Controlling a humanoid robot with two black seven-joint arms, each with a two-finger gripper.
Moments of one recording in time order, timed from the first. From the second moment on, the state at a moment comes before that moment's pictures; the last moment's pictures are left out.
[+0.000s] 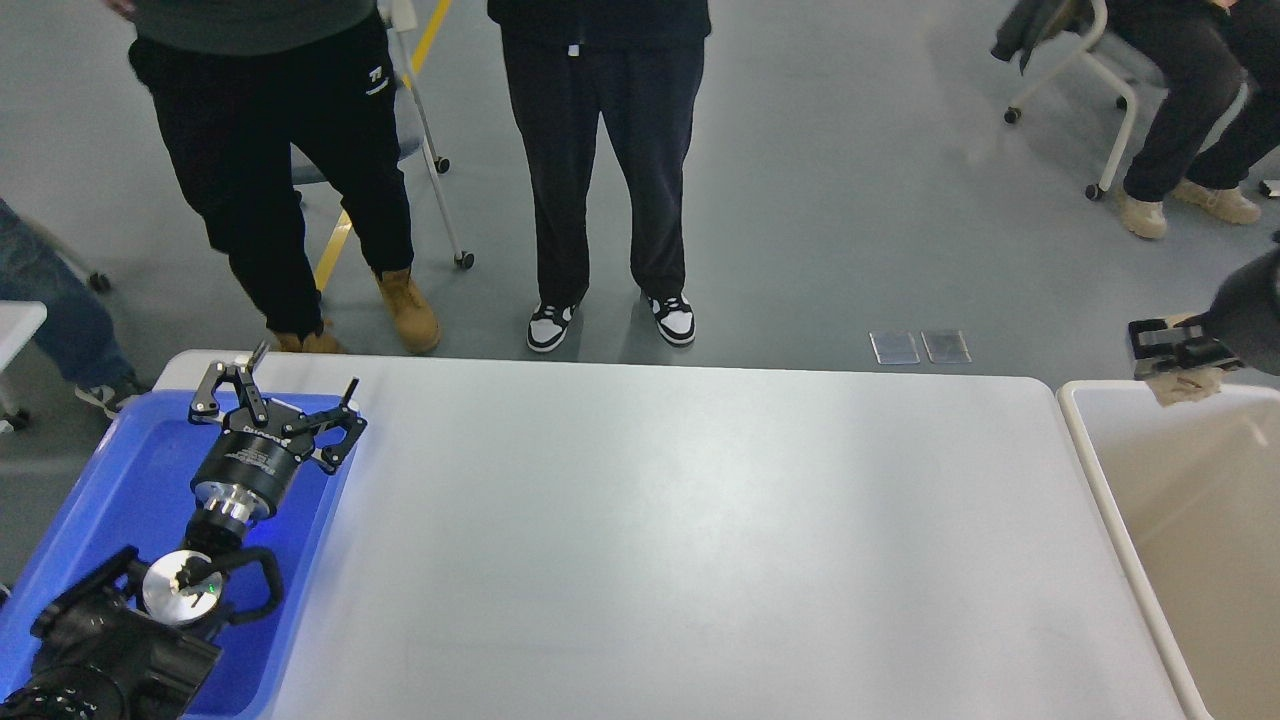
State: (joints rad) left arm -0.51 0.28 -1.02 -0.34 -0.22 -0.79 -0.19; right arm 2.30 -0.49 -1.63 1.51 -0.38 0.12 0.15
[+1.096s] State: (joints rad) left arm -0.51 0.28 -1.02 -0.34 -0.23 -0.79 -0.19; right arm 0.88 -0.53 0.06 0.16 0.12 -0.25 -0.03
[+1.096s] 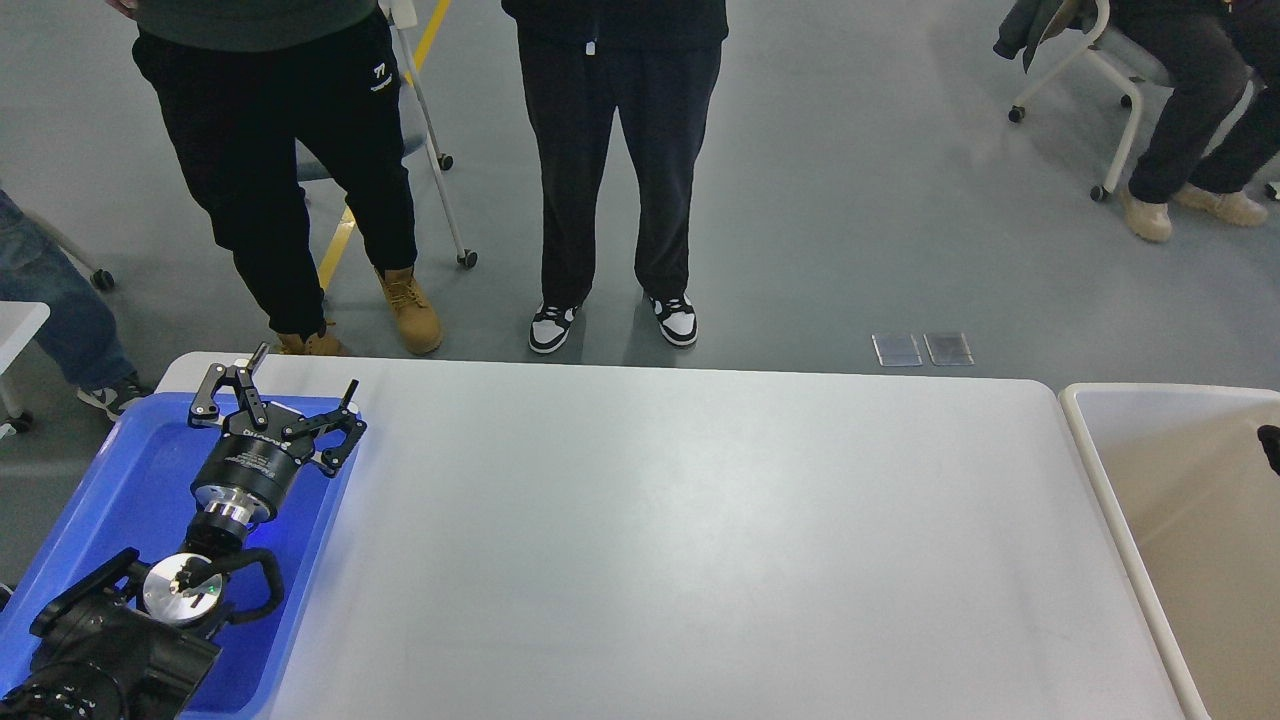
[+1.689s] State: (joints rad) left arm -0.51 0.28 -1.02 -0.34 -0.23 -0.79 -0.19; right arm 0.67 -0.48 0.32 0.09 0.14 -0.18 -0.16
